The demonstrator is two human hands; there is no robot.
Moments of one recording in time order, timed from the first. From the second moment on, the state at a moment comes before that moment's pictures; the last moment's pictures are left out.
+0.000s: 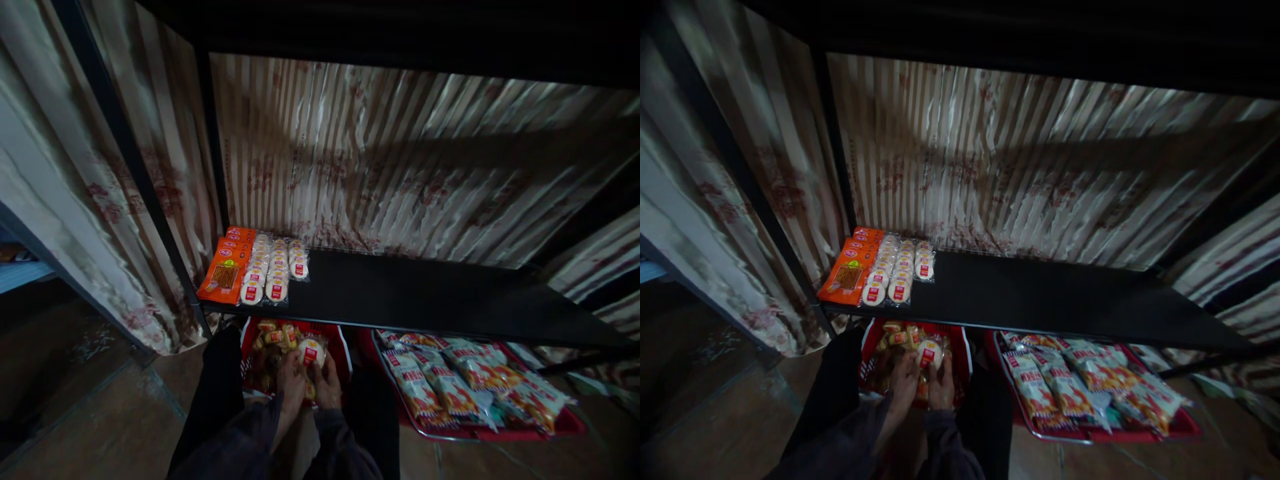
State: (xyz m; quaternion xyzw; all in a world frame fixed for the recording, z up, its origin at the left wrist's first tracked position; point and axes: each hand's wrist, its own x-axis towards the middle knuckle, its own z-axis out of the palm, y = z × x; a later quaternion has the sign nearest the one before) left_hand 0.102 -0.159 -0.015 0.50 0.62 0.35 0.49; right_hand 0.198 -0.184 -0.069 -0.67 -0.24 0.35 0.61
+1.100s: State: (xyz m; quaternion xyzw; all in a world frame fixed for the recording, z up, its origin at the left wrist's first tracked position) left_hand 0.110 -0.121 0.026 0.52 0.60 0.43 0.43; right_hand 0.231 -0.133 -0.025 -0.70 -0.37 0.24 0.56
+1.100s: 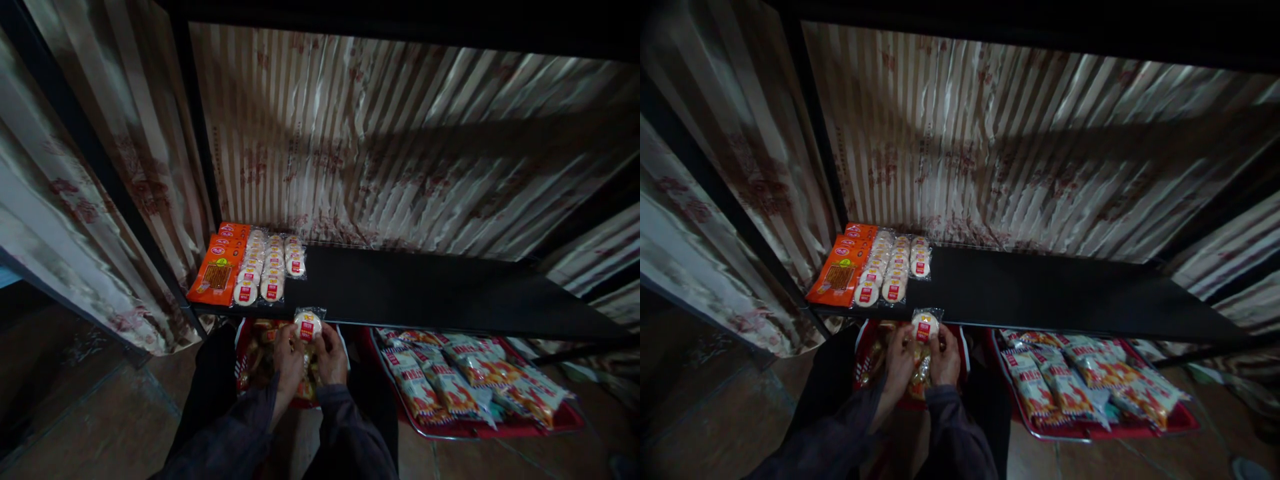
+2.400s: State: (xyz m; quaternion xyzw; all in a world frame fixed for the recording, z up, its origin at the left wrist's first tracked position) left_hand 0.149 -0.029 0.038 0.54 0.60 0.44 0.41; right_hand 0.242 -0.024 -0.014 -0.74 -0.41 0.15 0.51
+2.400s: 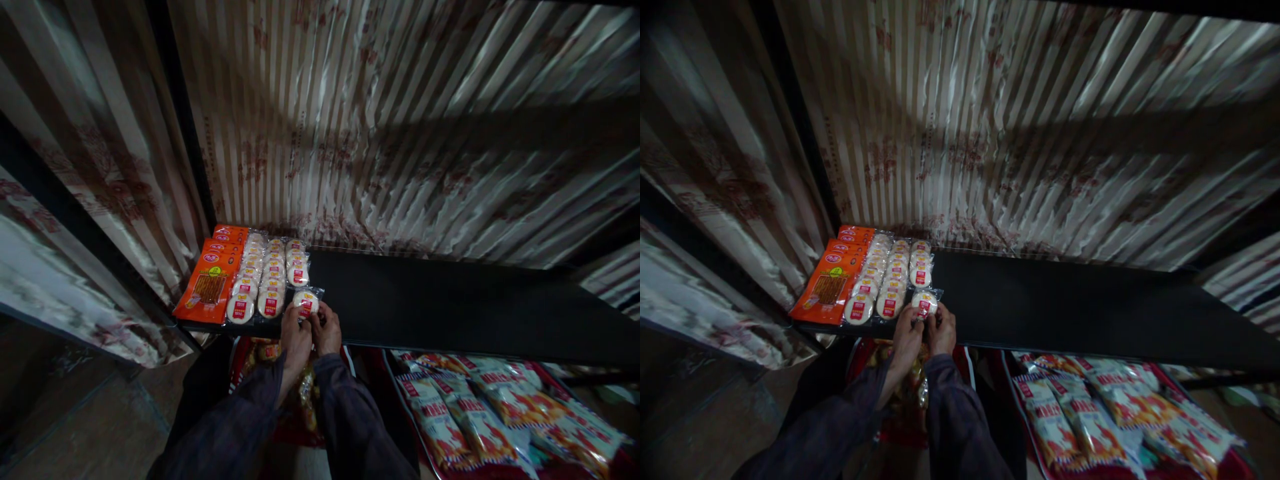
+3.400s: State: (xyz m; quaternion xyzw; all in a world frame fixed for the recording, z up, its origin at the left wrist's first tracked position) left_hand 0.164 0.016 0.043 0.55 0.62 0.38 0.41; right_hand 0.252 0.035 -0.015 -0.74 -0.44 0.15 0.48
